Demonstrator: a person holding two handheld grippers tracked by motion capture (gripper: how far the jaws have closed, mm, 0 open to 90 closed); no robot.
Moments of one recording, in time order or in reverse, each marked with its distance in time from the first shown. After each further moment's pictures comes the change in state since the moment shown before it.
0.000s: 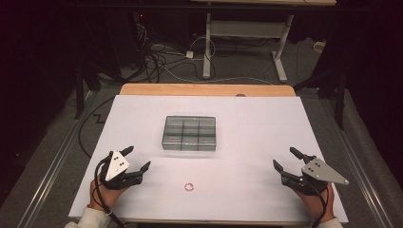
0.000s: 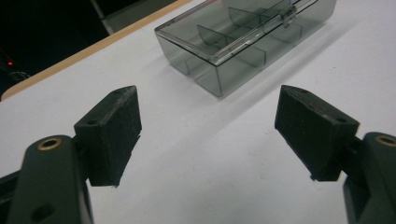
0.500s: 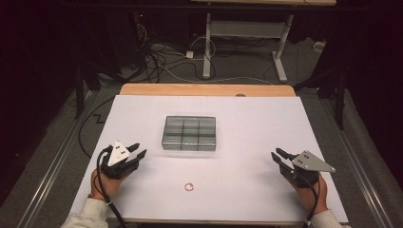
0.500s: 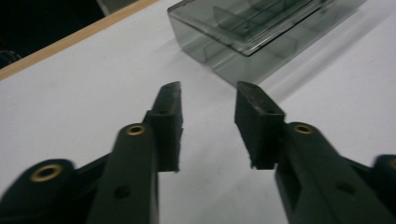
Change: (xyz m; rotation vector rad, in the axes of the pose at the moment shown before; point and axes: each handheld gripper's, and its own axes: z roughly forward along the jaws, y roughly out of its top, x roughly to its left) left arm 0.027 0.005 0.024 0.090 -0.016 -0.033; right arm -0.005 -0.002 0.028 0.094 0.041 -0.011
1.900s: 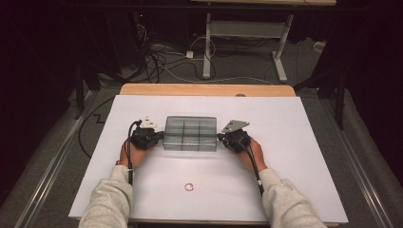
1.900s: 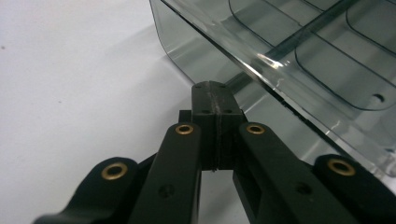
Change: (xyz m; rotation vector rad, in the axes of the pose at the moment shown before) left arm 0.024 0.043 0.111 0.168 -0.184 -0.111; right arm 0.061 0.064 0.181 0.252 0.249 -0.088
